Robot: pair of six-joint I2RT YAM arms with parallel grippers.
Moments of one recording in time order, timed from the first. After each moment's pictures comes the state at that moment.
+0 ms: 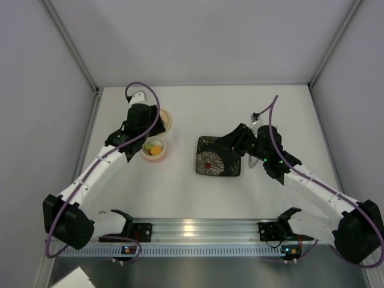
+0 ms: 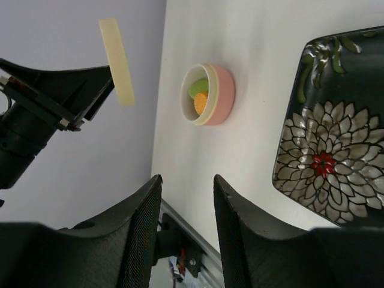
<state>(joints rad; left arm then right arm) -0.43 1.22 1.09 -0.38 -0.28 -0.50 0.53 1.08 0.69 0.10 -0.26 1.05</state>
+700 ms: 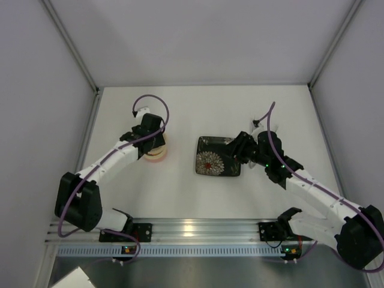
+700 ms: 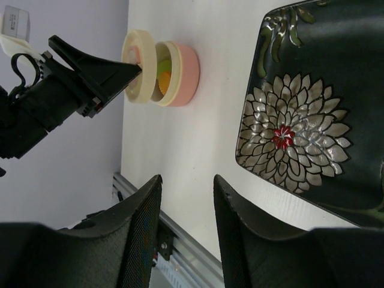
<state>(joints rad) -0.42 1.40 1.00 -0.45 -0.42 -0.59 0.53 1.02 0.63 -0.01 -0.25 0.96</state>
